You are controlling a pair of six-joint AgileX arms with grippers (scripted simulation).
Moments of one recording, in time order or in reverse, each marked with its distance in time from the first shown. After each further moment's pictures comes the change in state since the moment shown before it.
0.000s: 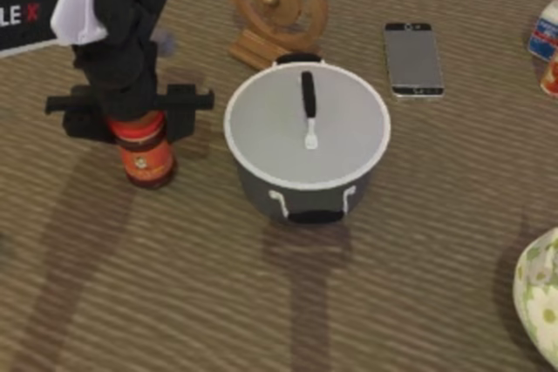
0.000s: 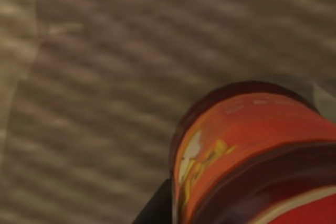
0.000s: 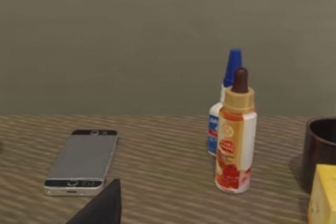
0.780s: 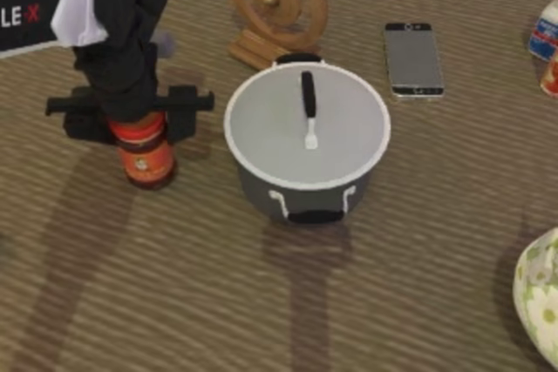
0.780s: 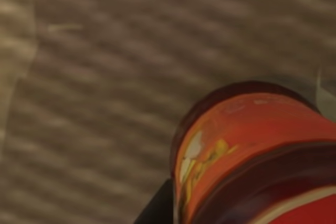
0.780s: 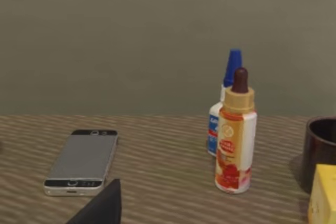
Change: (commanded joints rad) left arm 0.000 0.001 -0.001 0.002 0.000 0.000; right arm 0.000 0.000 0.000 0.000 0.000 0.000
